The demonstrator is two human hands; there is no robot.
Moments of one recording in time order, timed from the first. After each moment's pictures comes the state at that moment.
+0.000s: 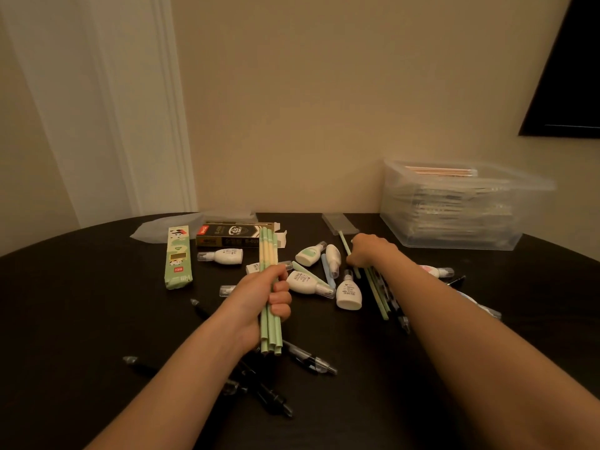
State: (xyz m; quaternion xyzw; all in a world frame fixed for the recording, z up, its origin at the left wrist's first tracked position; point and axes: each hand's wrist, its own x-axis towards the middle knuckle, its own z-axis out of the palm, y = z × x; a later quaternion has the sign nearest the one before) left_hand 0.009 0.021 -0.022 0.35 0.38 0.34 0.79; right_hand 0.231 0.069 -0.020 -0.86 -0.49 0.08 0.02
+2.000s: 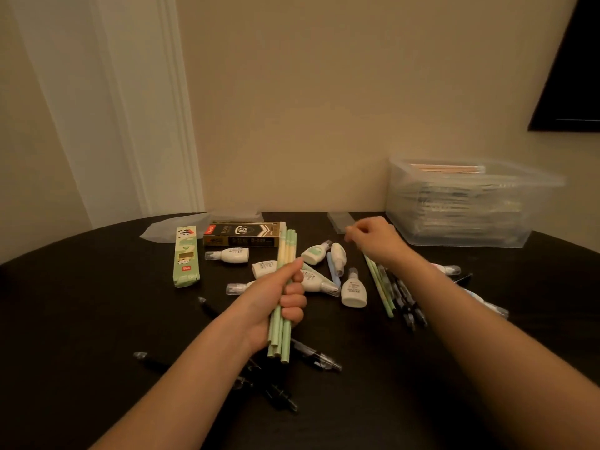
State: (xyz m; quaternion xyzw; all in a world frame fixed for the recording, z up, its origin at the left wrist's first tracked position) left_hand 0.011 0.014 -0.021 0.36 0.34 0.28 0.82; right_hand 0.212 0.028 -0.003 -0.76 -0.52 0.15 0.35
